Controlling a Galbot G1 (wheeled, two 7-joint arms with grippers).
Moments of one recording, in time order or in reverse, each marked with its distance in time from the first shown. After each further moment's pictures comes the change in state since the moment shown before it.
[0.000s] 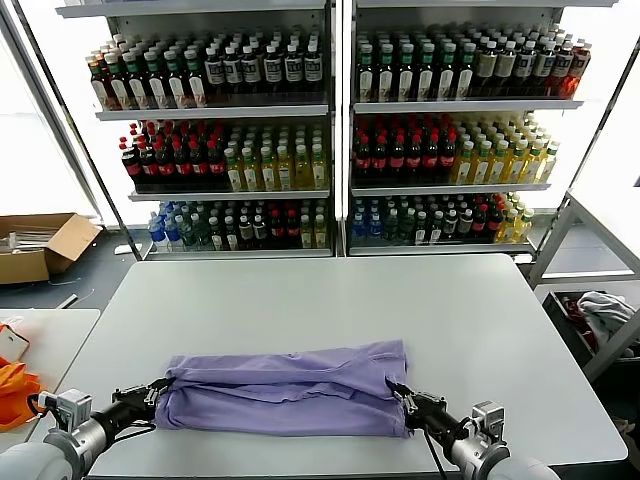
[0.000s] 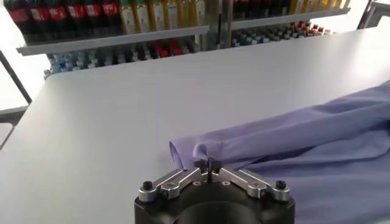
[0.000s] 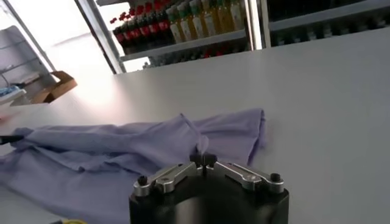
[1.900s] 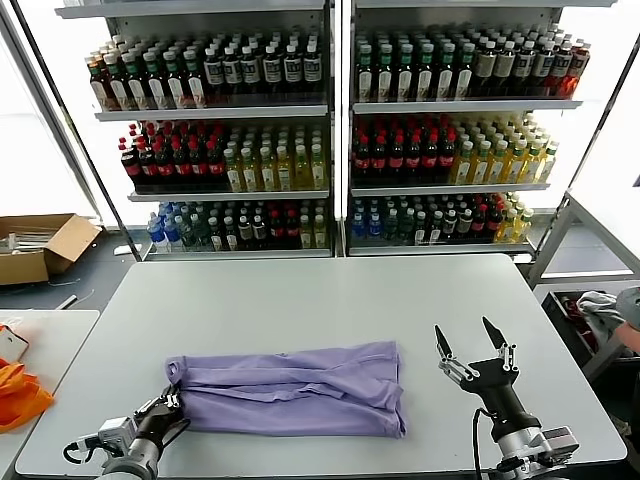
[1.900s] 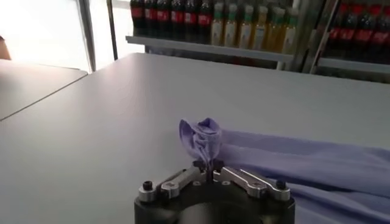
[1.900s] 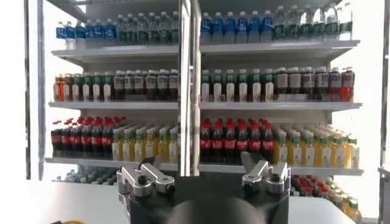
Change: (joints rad) left arm -0.047 -0.336 0.136 0.017 0.002 -0.111 -0.475; right arm -0.121 0.082 0.179 0.071 -0.275 0.528 0.073
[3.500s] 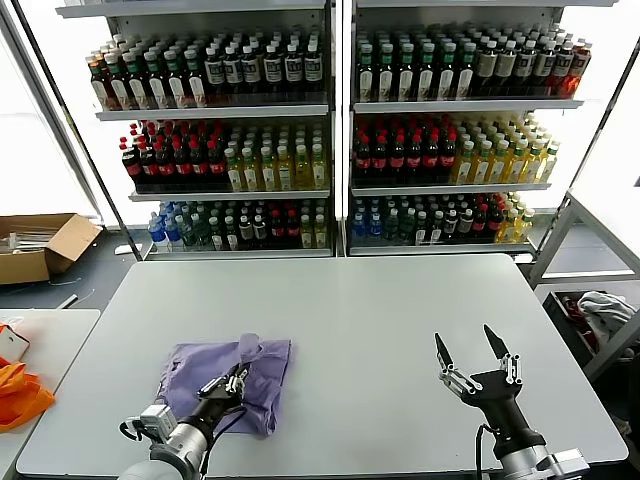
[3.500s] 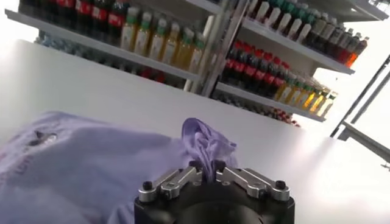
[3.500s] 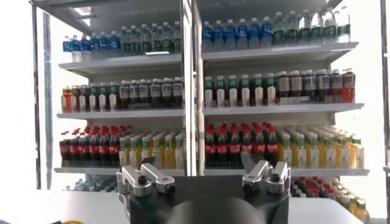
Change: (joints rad) left arm -0.054 0.002 0.204 -0.055 -0.154 -0.072 0.156; right arm -0.085 0.034 0.019 0.059 0.004 0.047 -0.021
